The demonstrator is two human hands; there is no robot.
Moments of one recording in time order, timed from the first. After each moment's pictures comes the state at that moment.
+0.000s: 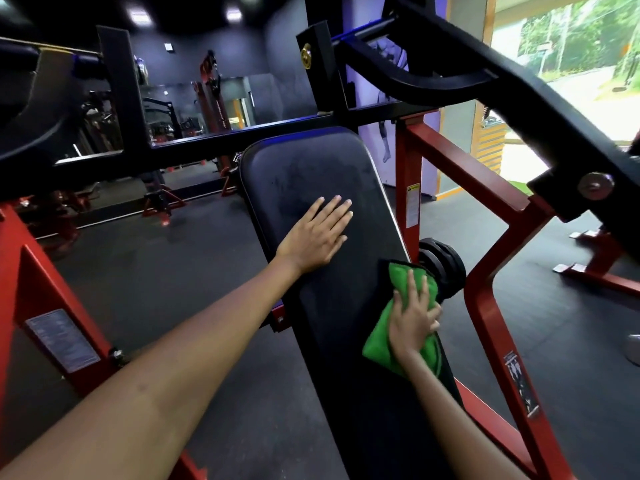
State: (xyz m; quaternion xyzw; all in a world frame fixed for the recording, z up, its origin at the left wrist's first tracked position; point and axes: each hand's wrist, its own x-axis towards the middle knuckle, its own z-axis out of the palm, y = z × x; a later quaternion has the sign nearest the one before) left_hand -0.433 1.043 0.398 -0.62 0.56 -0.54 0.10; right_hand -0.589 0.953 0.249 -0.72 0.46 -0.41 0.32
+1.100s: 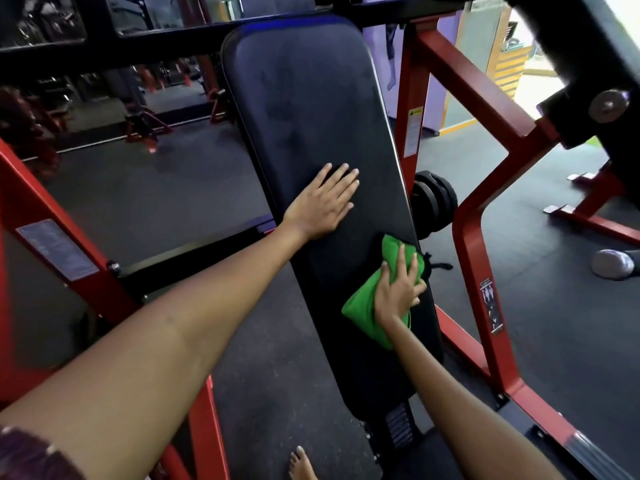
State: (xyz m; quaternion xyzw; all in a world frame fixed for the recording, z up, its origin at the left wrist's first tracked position) left_hand -0.475 1.054 0.314 -0.63 0.58 -0.51 0.10; right_hand -0.632 0.993 0.172 -0.70 0.50 -0.35 0.38
